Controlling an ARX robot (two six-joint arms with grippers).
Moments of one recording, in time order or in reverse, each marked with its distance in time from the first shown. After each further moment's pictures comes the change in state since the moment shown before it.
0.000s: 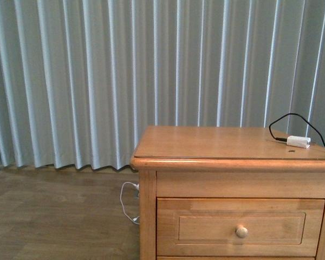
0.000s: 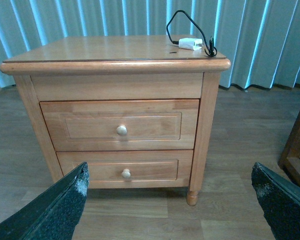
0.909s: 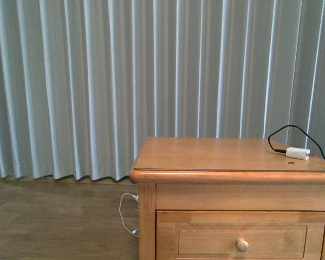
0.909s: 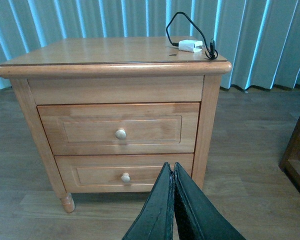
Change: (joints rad) left arm 0.000 0.000 0.000 0.000 0.000 0.000; right arm 0.000 0.180 -0.001 0.185 0.000 0.001
